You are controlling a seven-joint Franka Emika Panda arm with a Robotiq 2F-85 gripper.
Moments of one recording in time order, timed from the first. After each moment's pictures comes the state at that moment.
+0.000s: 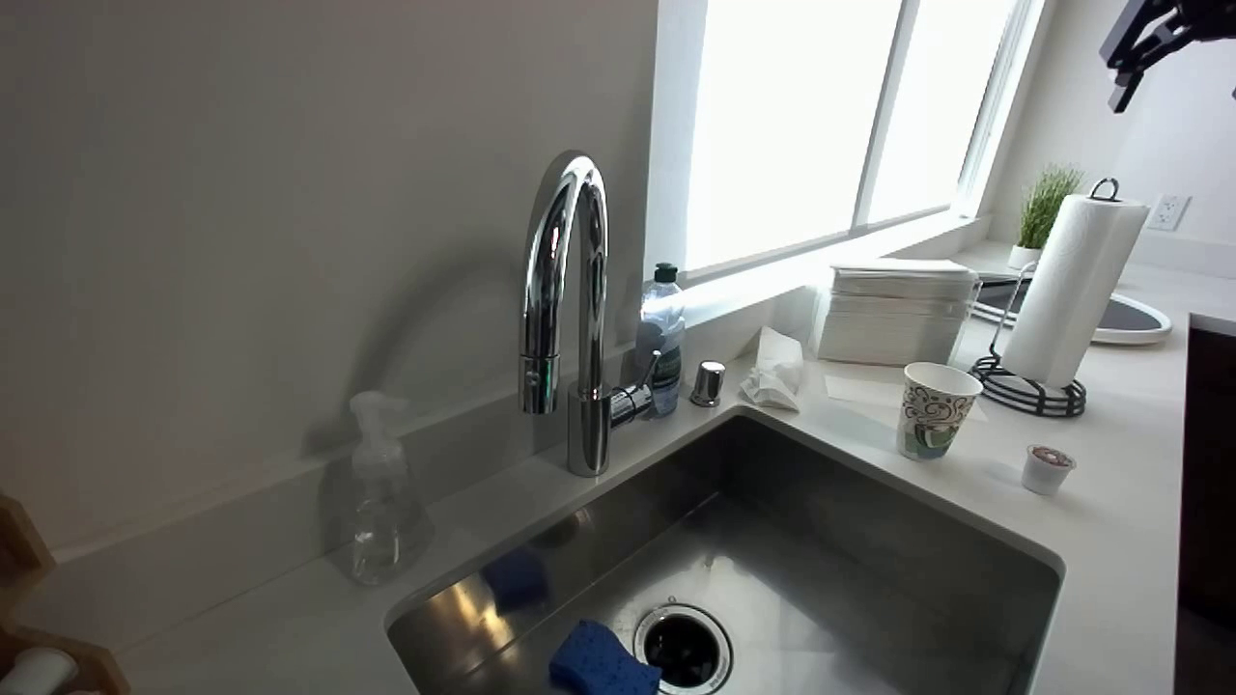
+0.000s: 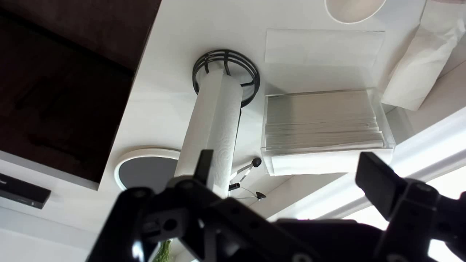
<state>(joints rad) -0.44 -0.60 0.04 -2.39 -0.39 2.17 0.65</state>
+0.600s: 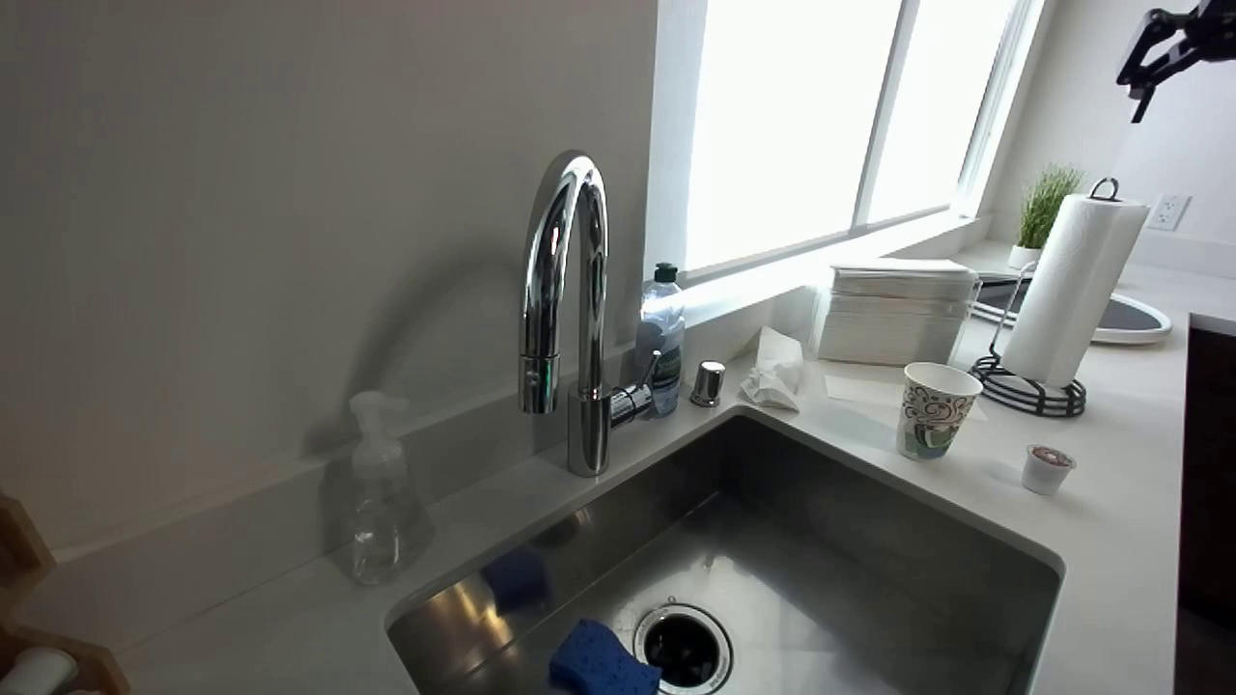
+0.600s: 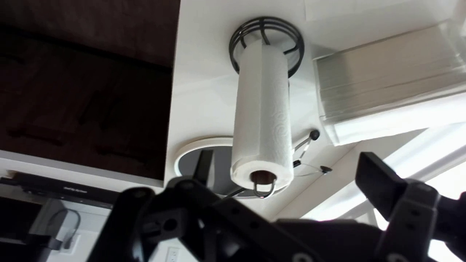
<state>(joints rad) -0.53 -0.51 0.02 -2.37 -0.54 2.24 0.90</state>
